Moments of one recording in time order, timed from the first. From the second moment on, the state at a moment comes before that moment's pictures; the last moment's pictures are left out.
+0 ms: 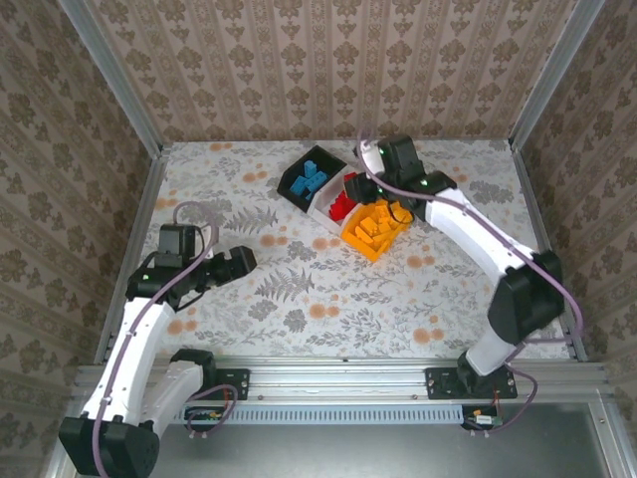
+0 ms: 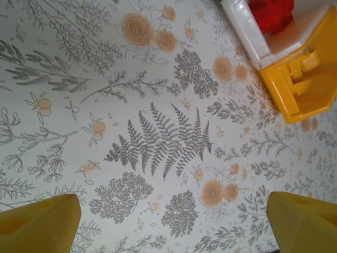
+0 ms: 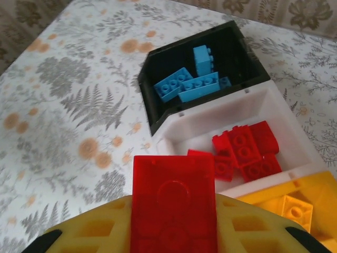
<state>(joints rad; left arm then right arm) -0.18 0.84 0.80 -0.88 0.38 -0.46 0.43 1.69 1.50 -0.51 -0.17 0.10</state>
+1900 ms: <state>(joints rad) -0.17 0.77 0.87 -0.62 -0.07 -0.43 0.04 0.99 0.82 -0.18 -0.04 0.13</state>
